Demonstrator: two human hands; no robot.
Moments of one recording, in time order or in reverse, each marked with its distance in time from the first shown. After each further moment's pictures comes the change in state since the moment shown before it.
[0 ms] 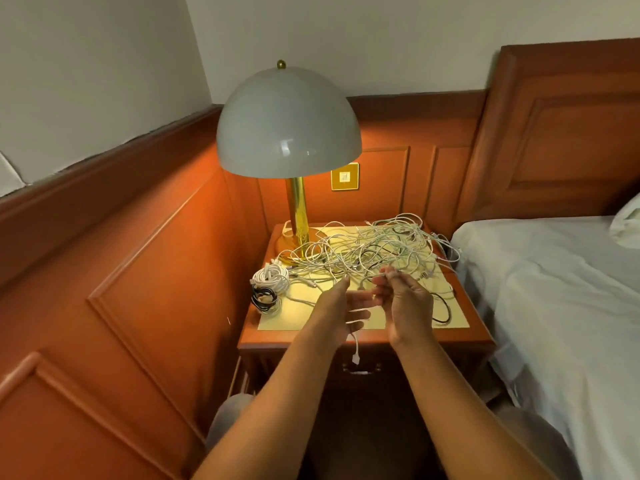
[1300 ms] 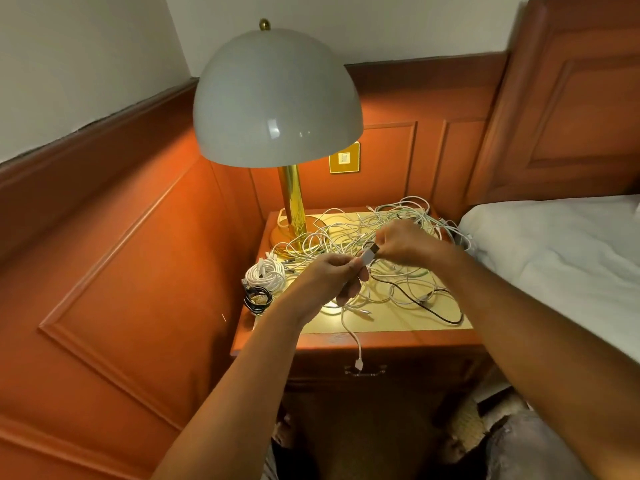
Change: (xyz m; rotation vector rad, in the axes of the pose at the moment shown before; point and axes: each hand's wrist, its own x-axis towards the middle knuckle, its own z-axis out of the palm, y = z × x) left_hand 0.010 0.057 -0.022 0.513 -0.278 0.424; right_hand 0.126 -0.054 0.035 -1.553 -0.648 -0.236
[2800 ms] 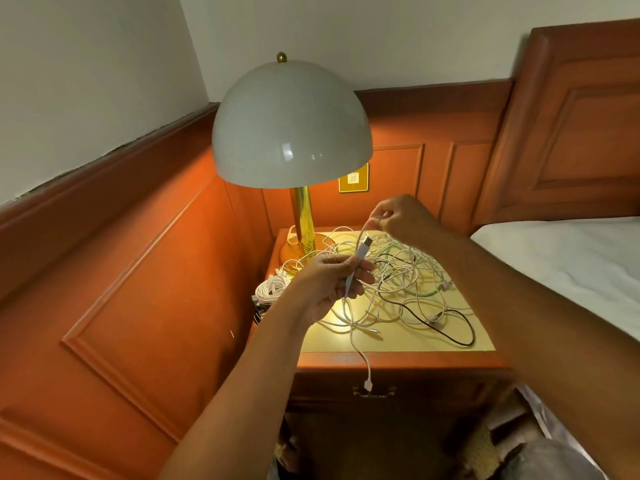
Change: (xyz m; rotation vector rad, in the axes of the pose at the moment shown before) left_hand 0.006 0.018 -0.019 -0.401 0.049 -0.058; right_hand 0.018 -0.032 -0.041 0.252 0.270 -0.097
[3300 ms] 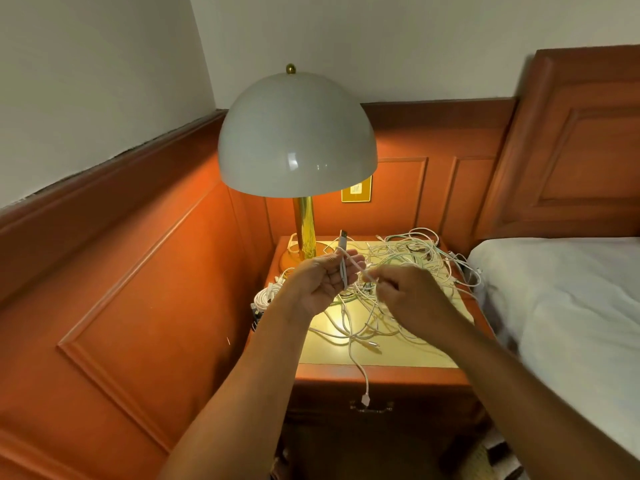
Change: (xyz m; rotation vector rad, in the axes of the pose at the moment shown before) left_hand 0.021 0.012 -0.008 -0.417 0.124 -0.099; right_hand -0.099 -0.019 0.026 0.082 -0.010 -0.073
